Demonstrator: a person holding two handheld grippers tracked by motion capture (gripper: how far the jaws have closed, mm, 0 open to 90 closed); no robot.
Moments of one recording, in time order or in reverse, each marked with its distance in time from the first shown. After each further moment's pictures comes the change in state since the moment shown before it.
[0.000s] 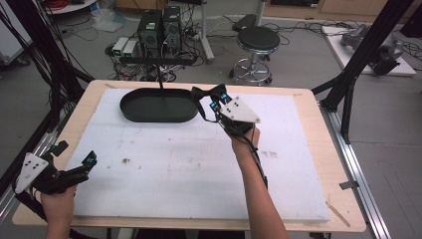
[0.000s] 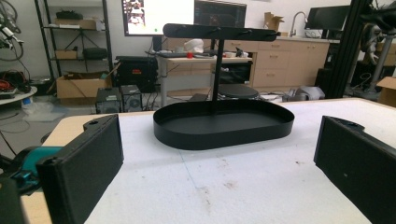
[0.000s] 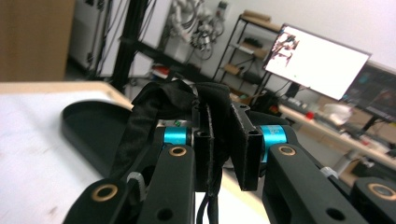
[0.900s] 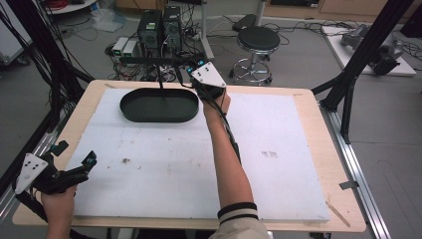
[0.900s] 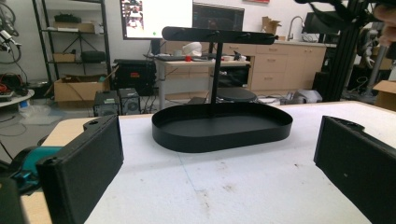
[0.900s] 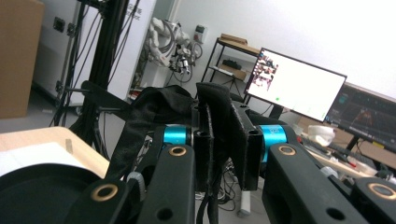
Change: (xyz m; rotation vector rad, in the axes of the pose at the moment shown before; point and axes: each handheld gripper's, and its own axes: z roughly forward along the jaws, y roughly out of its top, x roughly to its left) left arm 0.001 -0.002 0.000 -0.007 -0.013 0.004; right arm 0.003 0.031 0.111 -0.094 -0.097 0.019
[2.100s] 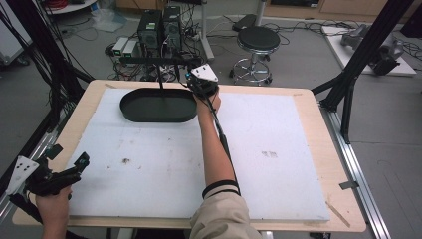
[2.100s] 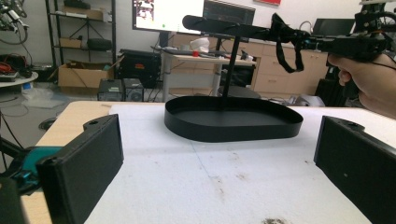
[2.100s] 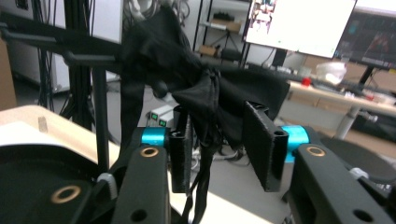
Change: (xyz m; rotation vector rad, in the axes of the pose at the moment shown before) left arm 0.020 -0.011 -0.008 0.005 0.032 -0.081; right arm 0.003 -0.072 0.069 0.168 -0.045 0.170
